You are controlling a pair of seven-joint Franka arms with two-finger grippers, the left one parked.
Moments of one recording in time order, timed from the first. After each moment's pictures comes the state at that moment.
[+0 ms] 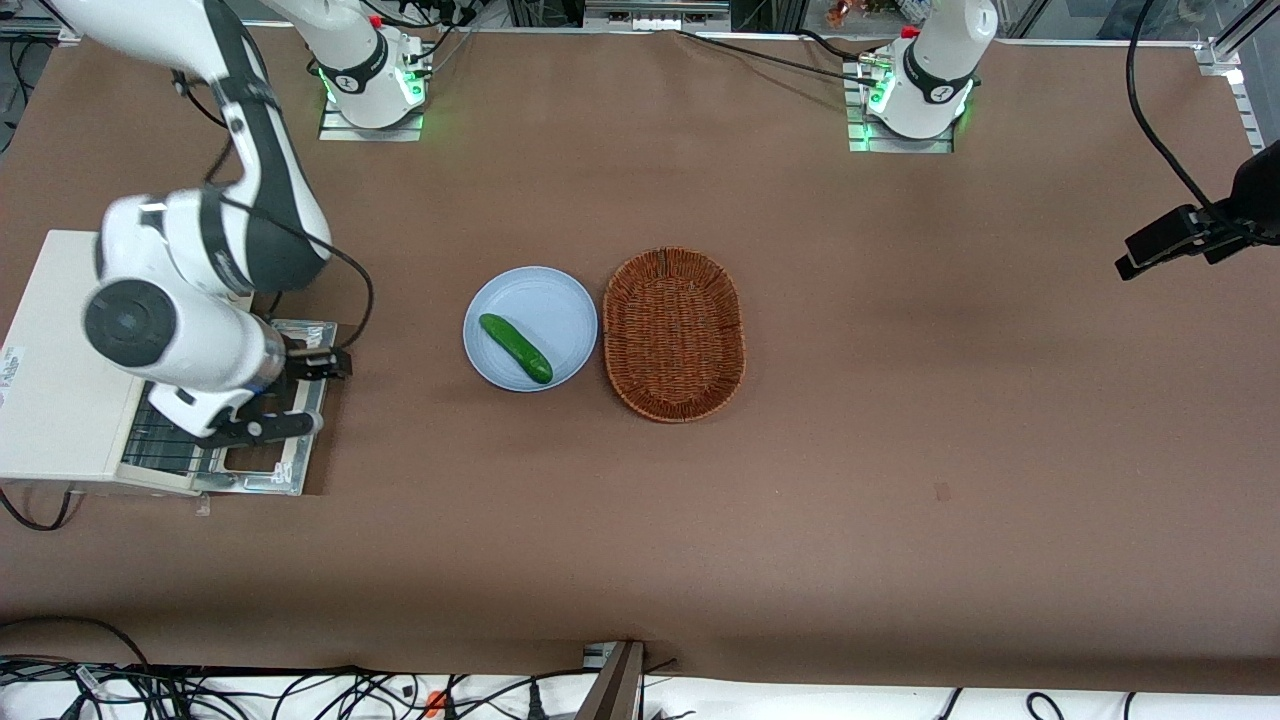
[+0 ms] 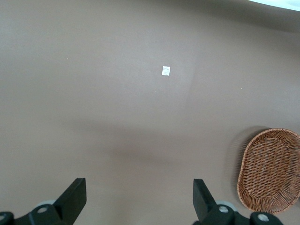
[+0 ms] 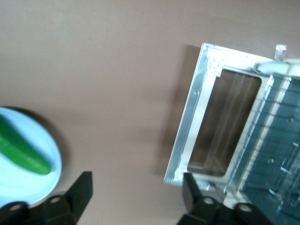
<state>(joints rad) 0.23 0.40 -0.08 -1.51 -0.03 1.76 0.02</state>
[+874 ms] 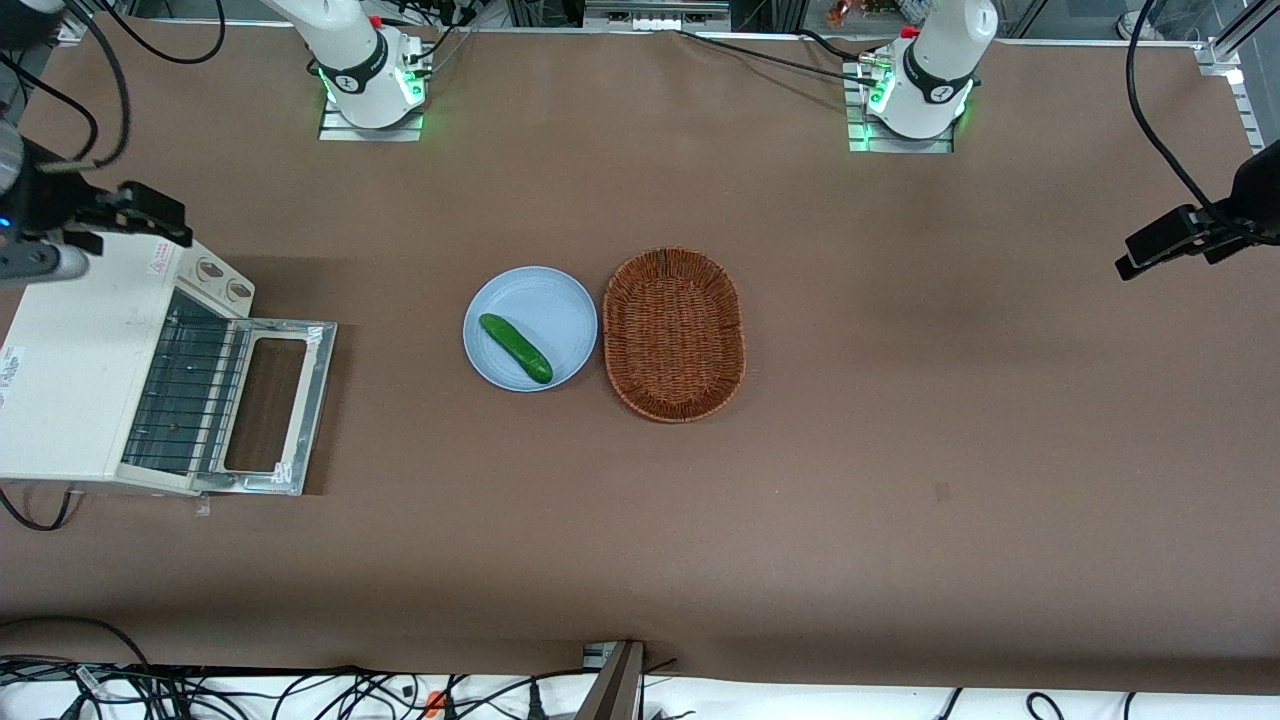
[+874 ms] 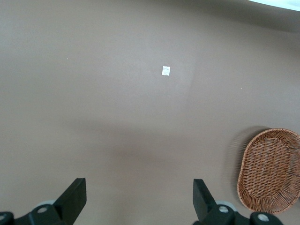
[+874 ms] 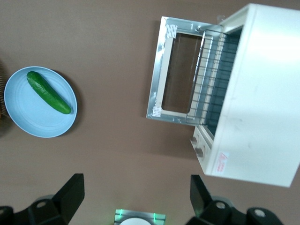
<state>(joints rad) 0.18 0.07 -0.19 -1.48 0.01 1.42 -0.10</state>
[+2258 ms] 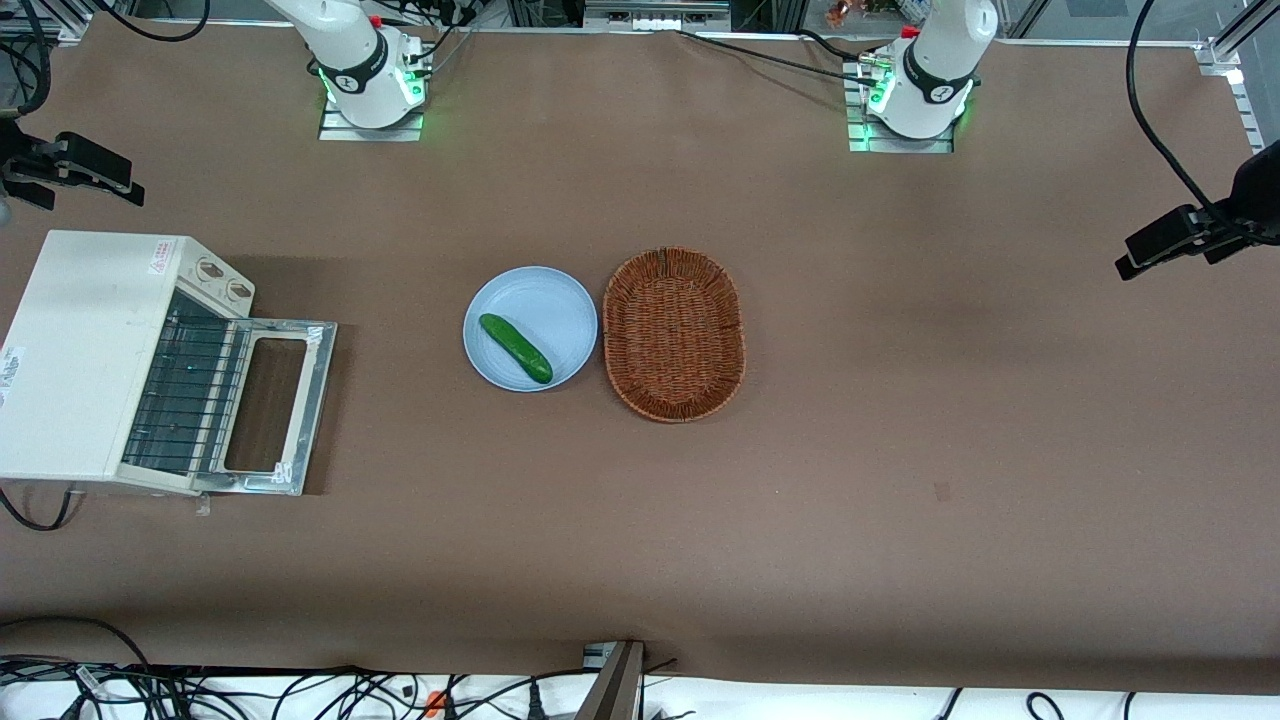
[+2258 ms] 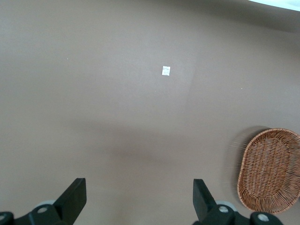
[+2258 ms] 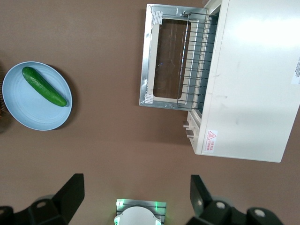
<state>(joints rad) 0.08 0.01 -0.14 -1.52 0.01 1.40 -0.11</state>
